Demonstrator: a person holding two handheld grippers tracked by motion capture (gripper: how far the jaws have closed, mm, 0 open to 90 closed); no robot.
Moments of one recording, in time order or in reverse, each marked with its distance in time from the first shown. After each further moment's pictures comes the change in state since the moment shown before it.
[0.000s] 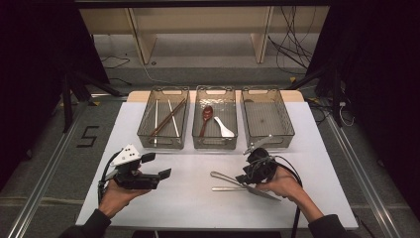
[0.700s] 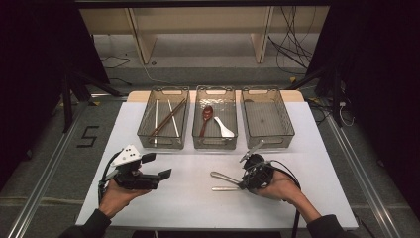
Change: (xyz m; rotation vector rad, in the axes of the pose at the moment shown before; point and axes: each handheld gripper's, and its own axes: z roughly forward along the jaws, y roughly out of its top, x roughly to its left) left arm -0.001 0.000 0.001 0.005 -0.001 0.003; right arm 0.005 -0.006 0.016 0.125 0.000 -0.034
